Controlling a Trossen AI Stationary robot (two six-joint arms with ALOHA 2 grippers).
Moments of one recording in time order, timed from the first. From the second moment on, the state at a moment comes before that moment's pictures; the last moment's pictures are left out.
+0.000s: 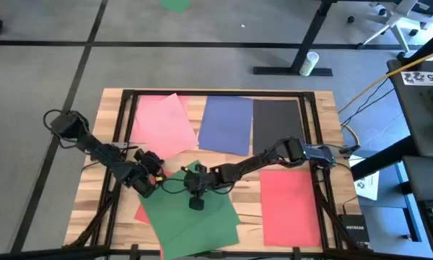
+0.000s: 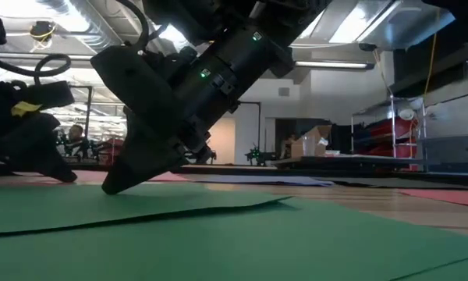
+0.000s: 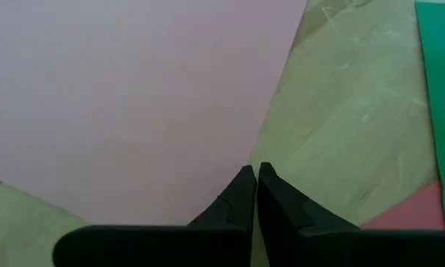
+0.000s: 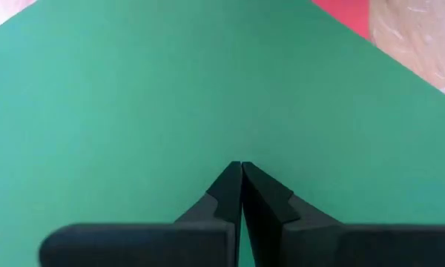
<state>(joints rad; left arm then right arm) -0.64 1.42 0.34 -0.44 -0.80 -1.44 0.24 2.36 1.67 -0.13 0.04 0.35</state>
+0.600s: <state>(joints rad) -0.61 1.43 0.44 -0.72 -0.74 -1.58 0.24 2.36 1.67 -0.13 0.04 0.35</state>
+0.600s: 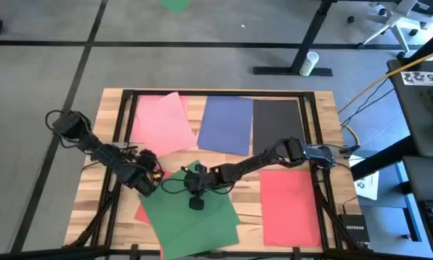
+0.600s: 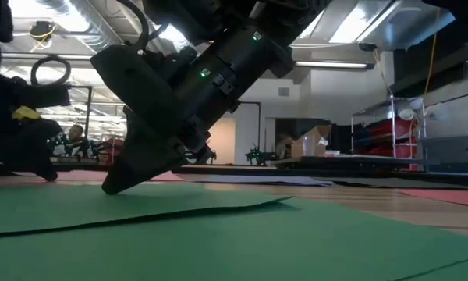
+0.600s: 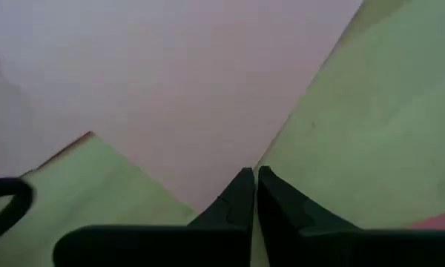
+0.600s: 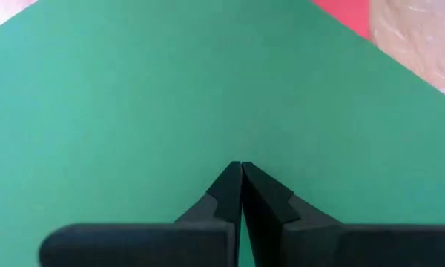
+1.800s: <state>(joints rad) -0.54 1.43 0.41 -0.62 -0.78 -1.49 0.24 2.36 1.67 -0.13 0.04 0.34</state>
